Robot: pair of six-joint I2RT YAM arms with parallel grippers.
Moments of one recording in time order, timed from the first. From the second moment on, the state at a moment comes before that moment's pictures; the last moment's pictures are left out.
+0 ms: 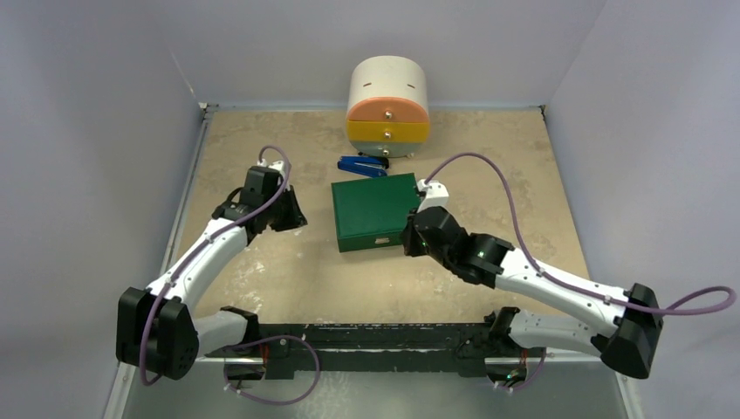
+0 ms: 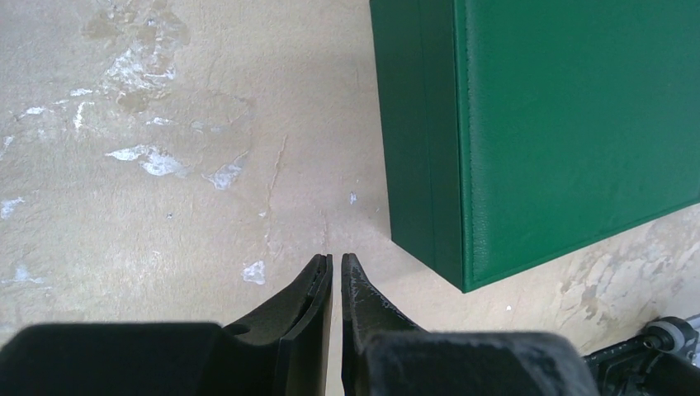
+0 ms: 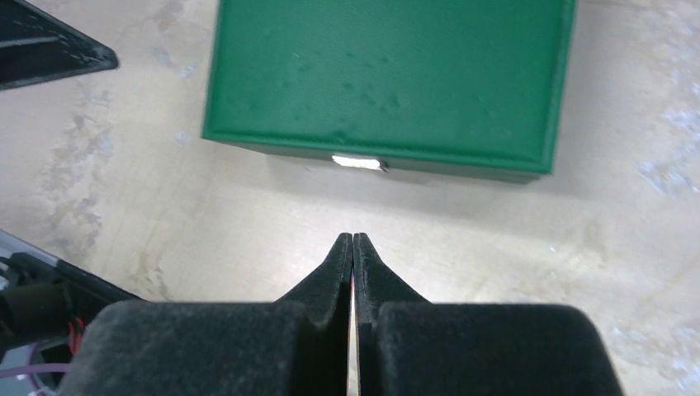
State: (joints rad) left arm -0.27 1.18 0.82 -0.50 0.15 -0.47; right arm 0.98 1.10 0.84 -0.40 0.38 0.67
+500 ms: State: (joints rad) left arm -0.31 1.21 0.82 -0.51 0.04 -0.47; right arm 0.98 0.80 0.68 -0.61 0.50 0.81
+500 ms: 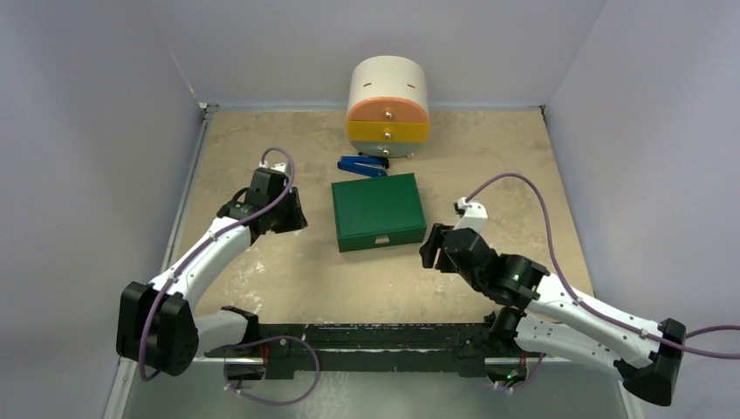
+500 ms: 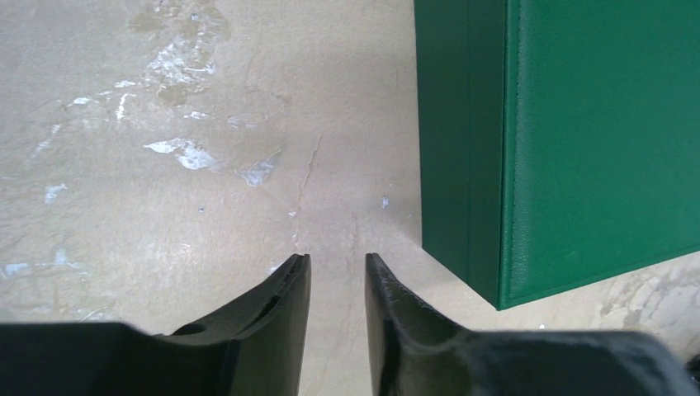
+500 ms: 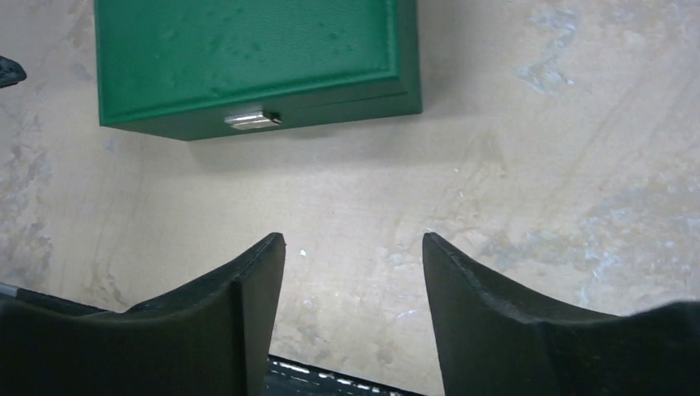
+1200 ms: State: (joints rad) left arm -0.31 0.92 0.82 -0.50 -0.01 -0.47; right arm 0.98 0.41 0.63 -0.94 0.57 1.05
